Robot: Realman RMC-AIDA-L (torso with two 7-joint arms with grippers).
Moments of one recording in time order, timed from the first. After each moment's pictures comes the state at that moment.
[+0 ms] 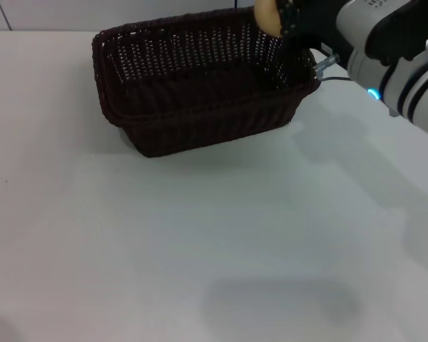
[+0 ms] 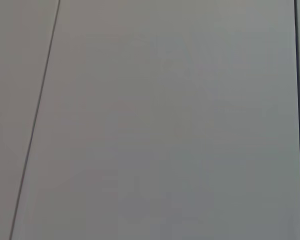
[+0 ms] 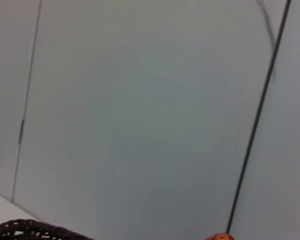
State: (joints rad) left arm -0.38 -2.06 -2.70 -0.59 0.81 -0.98 2.47; right arm 0.37 2.08 1.28 1.20 -0.98 0.11 -2.06
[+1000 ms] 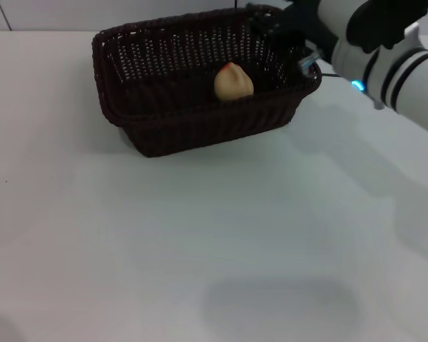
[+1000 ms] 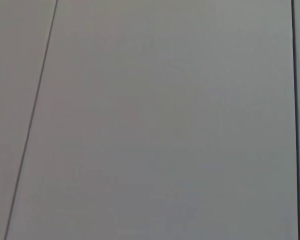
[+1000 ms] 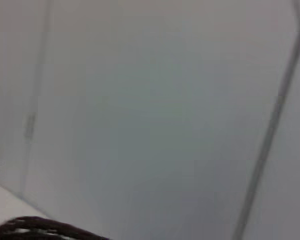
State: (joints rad) left arm -0.39 -2.06 -2.70 -0.59 0.81 -0.99 2.47; right arm 0.46 2.08 1.29 1.10 -0.98 0.11 -2.00
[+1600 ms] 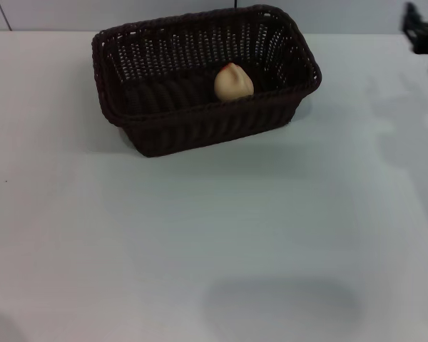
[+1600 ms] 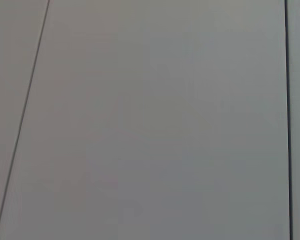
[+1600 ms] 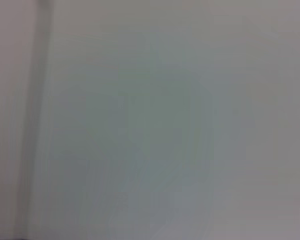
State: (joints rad) left arm -0.40 -2.06 -2.69 -0.58 0.81 -0.99 2.47; right arm 0.08 2.09 1.31 1.46 -0.98 -0.23 -2.00
